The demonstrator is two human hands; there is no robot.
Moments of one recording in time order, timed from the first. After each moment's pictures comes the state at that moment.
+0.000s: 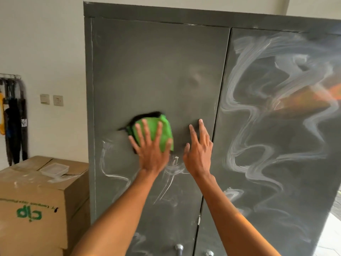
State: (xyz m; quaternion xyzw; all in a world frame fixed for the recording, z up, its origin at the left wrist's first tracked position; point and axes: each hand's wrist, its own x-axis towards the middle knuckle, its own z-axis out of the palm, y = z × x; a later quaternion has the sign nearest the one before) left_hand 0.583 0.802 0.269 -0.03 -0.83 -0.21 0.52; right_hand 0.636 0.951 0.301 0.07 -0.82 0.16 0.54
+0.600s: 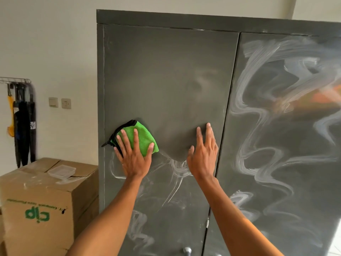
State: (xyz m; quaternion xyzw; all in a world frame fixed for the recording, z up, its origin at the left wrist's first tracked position) left_hand 0.566 0.714 0.241 0.03 -0.83 -0.29 0.48; right_hand 0.637 0.929 0.299 0.01 -0.84 0.16 0.52
